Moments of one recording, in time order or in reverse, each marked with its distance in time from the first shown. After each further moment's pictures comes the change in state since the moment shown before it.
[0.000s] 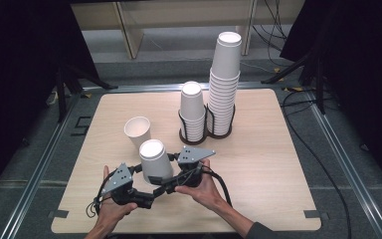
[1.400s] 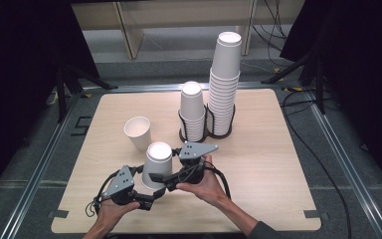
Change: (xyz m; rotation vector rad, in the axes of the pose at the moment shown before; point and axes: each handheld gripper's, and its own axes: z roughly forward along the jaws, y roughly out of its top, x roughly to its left) left arm -0.002 -0.001 -0.002 0.054 -0.010 0.117; right arm 0.003 0.024 -0.011 0.007 0.007 -0.003
